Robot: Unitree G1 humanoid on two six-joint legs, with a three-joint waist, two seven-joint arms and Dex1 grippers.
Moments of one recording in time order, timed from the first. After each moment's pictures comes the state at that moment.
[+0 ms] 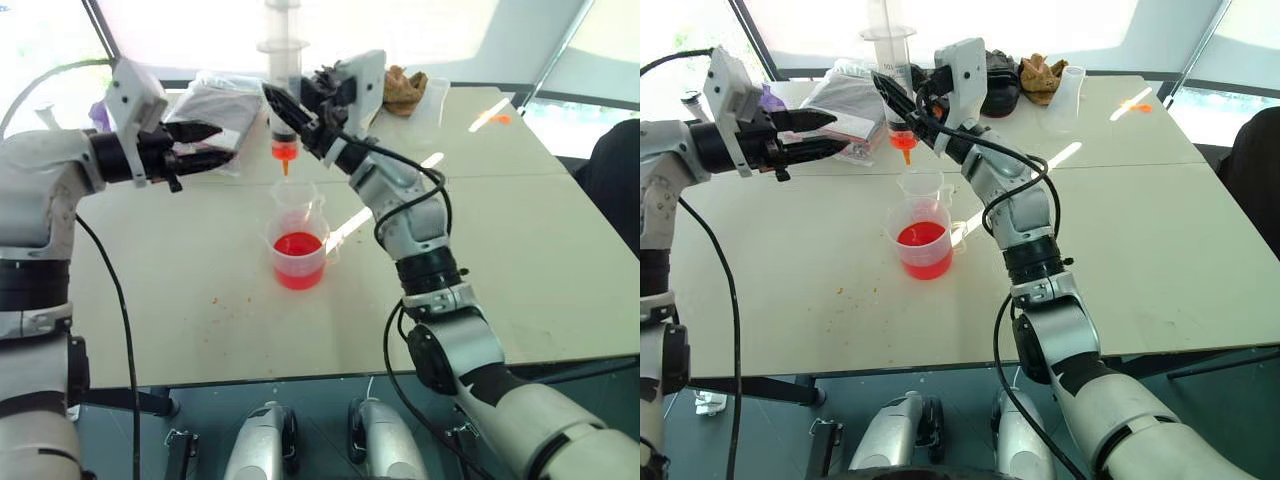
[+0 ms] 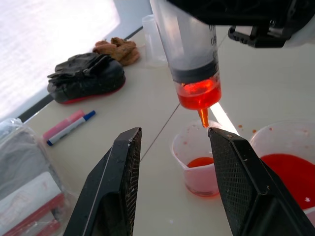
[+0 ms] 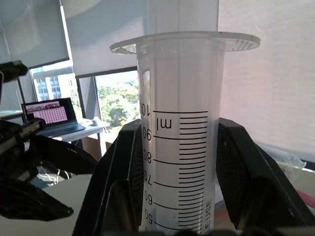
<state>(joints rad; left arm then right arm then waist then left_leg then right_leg) -0.88 0.84 0.09 0.14 -0.39 0.51 -1.07 -1.08 -0.01 0.00 0.52 0.33 0.08 0.55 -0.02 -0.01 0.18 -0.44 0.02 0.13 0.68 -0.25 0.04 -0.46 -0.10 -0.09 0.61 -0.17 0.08</state>
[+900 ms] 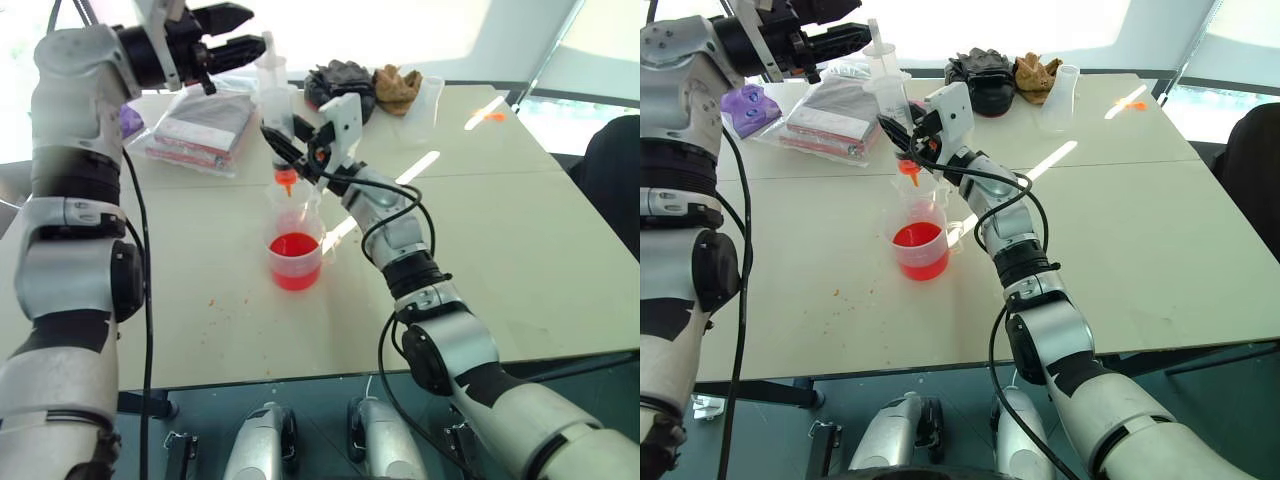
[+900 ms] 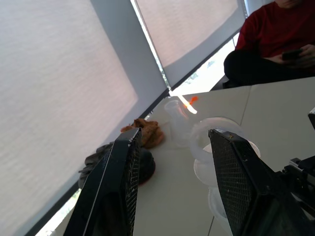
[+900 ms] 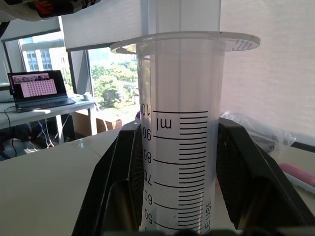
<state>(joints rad) -1.39 0.61 0.04 0.80 -0.23 0.09 -1.12 -1.06 0.03 0.00 0.69 0.24 -0.07 0.61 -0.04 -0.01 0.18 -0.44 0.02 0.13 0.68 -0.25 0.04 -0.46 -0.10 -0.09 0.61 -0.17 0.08</state>
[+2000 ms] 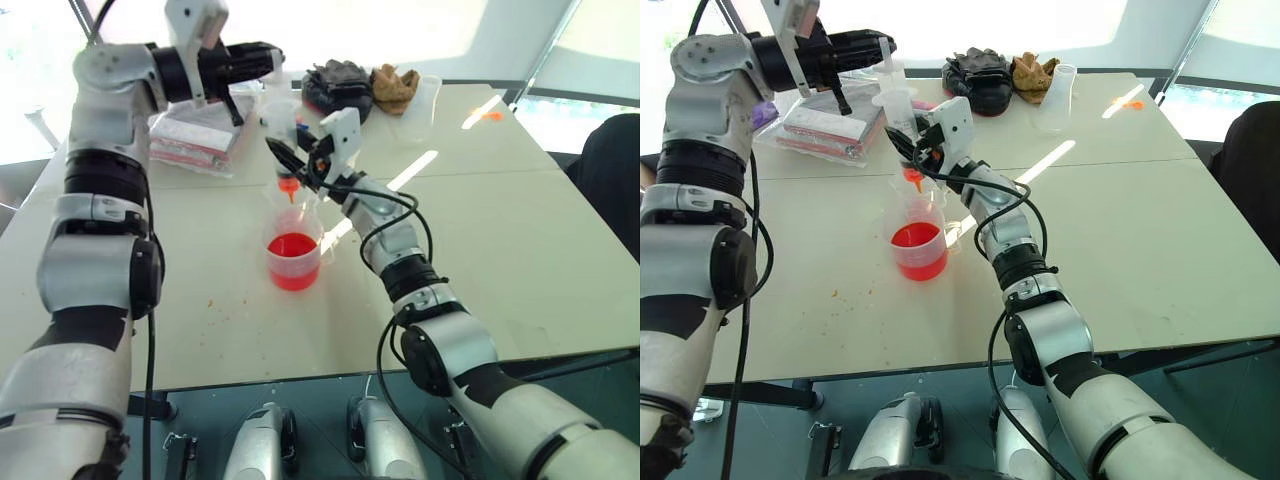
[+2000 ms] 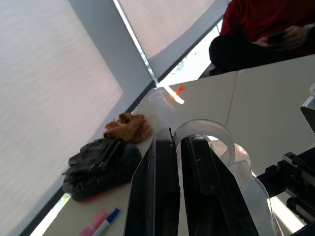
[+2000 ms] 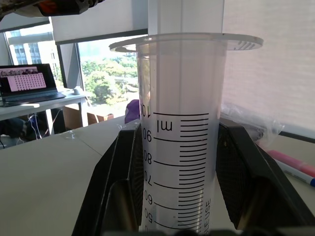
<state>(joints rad) -1.40 0.55 0.02 0.87 -0.14 -0.01 -1.18 -1.07 0.04 -0.01 0.80 0.20 -0.17 0.61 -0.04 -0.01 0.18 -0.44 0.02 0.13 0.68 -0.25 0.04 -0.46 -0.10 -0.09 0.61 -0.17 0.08</state>
